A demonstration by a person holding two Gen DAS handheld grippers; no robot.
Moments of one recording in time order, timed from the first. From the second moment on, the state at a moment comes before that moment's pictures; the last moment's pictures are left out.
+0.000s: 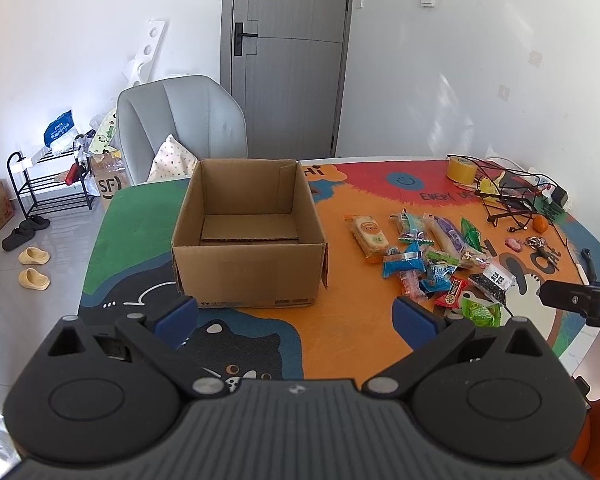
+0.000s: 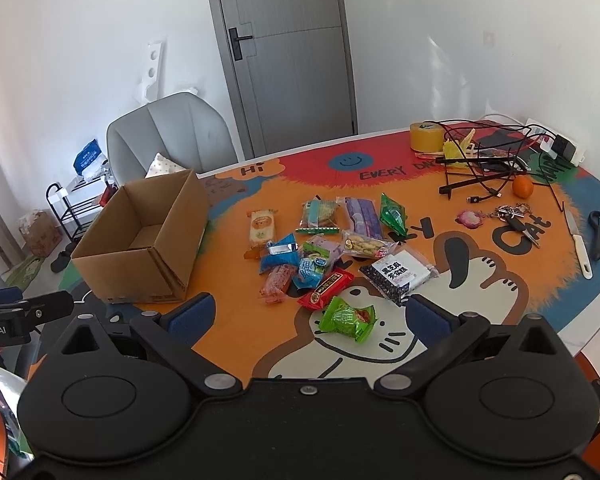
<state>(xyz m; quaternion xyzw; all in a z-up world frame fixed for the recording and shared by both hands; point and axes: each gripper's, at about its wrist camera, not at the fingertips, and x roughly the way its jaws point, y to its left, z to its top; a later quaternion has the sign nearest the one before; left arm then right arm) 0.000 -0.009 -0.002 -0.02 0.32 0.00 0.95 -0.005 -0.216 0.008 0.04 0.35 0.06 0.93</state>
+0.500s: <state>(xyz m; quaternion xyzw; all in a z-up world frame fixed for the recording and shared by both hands) 0.016 -0.029 -0.011 -0.02 0.33 -0.01 0.94 0.002 -0.230 -0.007 0.06 0.31 0.05 0.95</state>
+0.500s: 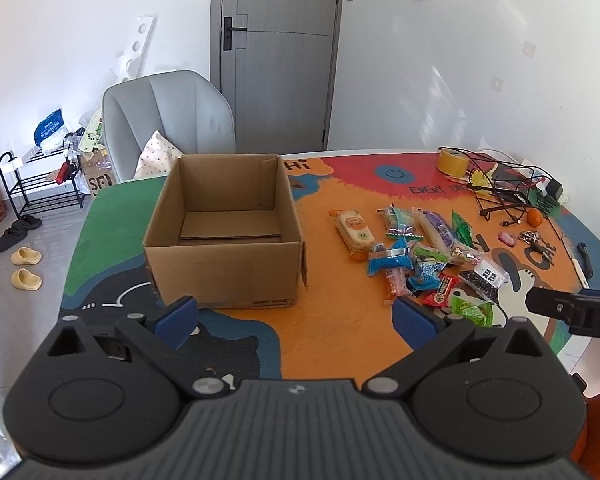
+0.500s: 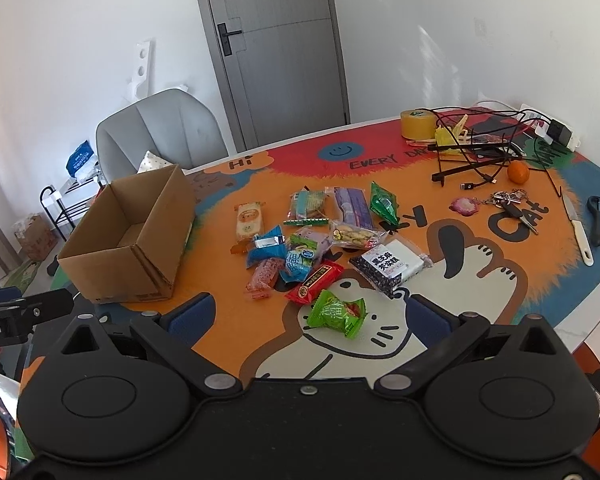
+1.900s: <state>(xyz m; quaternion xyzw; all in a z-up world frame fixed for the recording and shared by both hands) 0.107 -0.098 -0.095 -0.03 0.35 -0.07 0.93 0.058 -0.285 -0.097 0.13 0.36 0.04 0.92</state>
